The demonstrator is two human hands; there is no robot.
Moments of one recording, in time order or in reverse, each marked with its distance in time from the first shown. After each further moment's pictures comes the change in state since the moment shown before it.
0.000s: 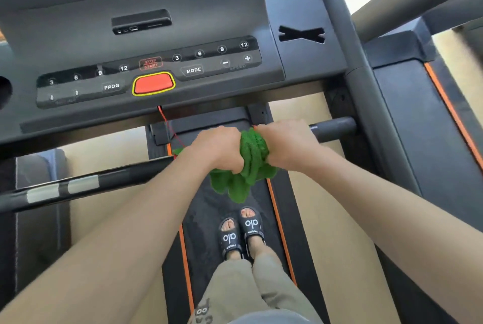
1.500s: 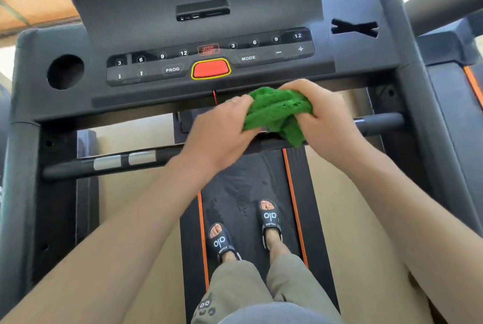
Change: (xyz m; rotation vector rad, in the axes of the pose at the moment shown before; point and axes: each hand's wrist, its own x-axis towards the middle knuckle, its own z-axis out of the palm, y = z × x) left_hand -0.091 -0.060 -0.011 -0.215 0.609 0.174; right_hand -0.024 -0.069 -0.072 0.981 0.381 0.081
